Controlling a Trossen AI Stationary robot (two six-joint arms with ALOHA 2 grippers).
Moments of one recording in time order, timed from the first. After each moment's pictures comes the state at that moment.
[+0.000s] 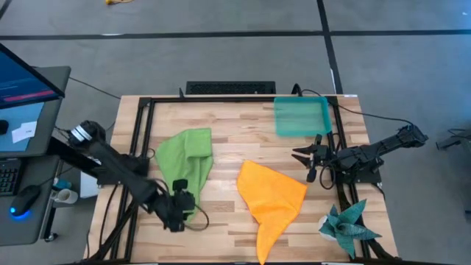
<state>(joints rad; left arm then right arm) -0.73 1.46 0.84 -0.50 -0.35 -0.67 0.36 0.23 0.01 0.05 0.62 0.06</state>
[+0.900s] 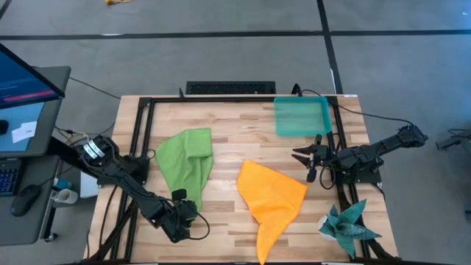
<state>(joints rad) -0.79 1.73 0.82 -0.42 -0.36 -0.94 0.36 0.23 0.01 0.05 0.62 0.06</state>
